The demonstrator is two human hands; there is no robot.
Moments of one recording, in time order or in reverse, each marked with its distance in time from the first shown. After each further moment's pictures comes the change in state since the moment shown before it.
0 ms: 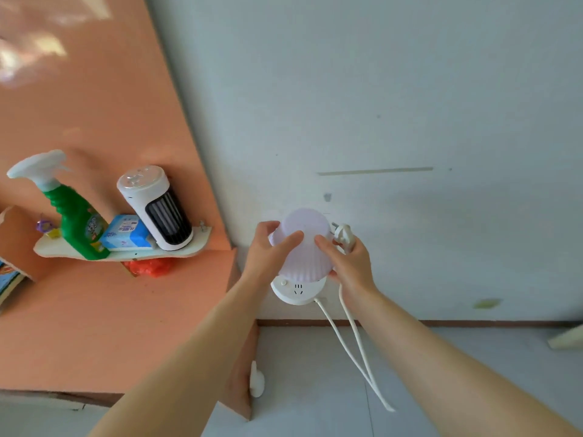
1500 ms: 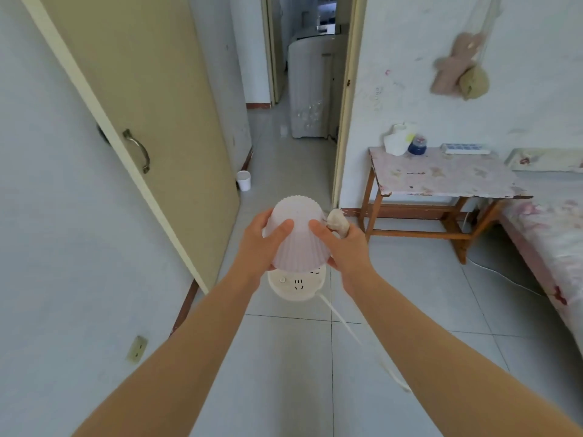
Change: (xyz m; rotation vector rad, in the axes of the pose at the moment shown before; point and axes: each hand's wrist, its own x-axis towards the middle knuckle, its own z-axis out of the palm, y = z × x) left_hand -0.437 0.077 0.696 0.201 -1.455 0.287; right_hand -0.316 -0.034 -0.717 0.301 1.368 -0.260
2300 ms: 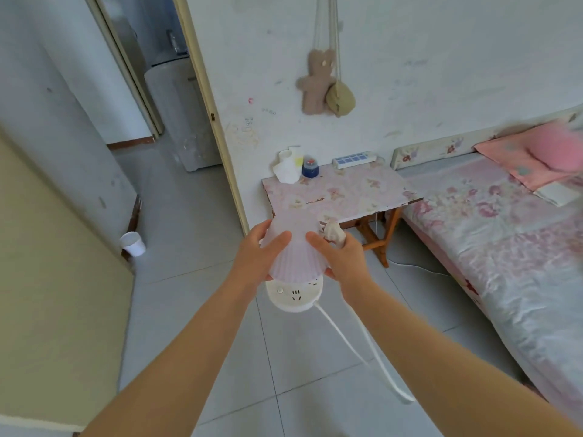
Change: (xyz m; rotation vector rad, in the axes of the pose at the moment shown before) left_hand 0.237 0.080 0.309 0.074 -0.424 -0.012; right_hand 0.263 -0.062 -0.232 0.067 0.371 0.029
